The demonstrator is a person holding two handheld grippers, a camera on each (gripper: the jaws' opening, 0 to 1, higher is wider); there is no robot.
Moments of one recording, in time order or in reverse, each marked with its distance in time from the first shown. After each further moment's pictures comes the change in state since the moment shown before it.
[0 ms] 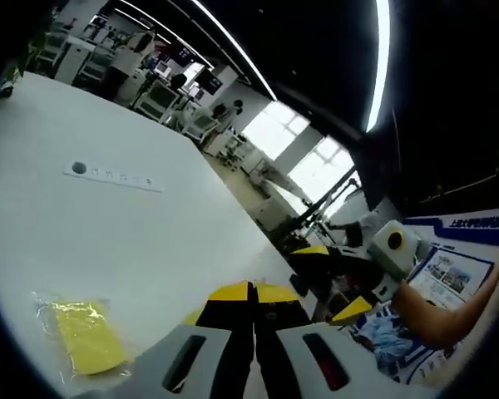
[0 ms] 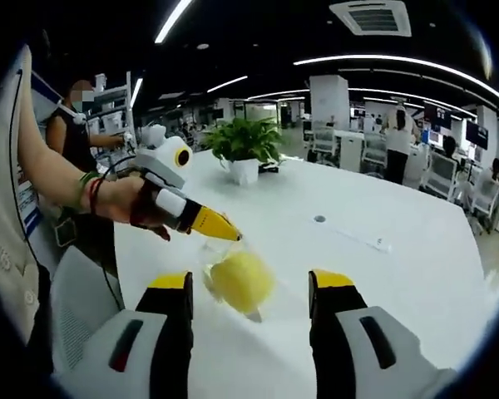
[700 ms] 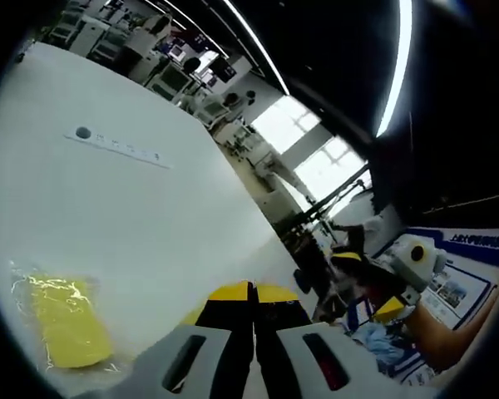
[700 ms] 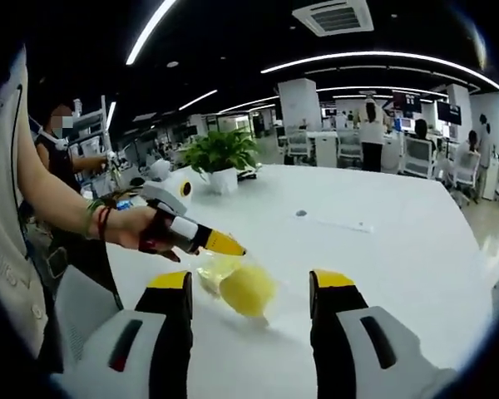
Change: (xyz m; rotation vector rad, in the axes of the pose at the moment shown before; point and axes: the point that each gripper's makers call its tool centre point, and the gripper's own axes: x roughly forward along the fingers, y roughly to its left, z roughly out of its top) left arm 0.023 0.028 -0.027 -0.095 0.028 0.029; right arm -0.030 -0.005 -0.016 0.123 -0.069 -0.099
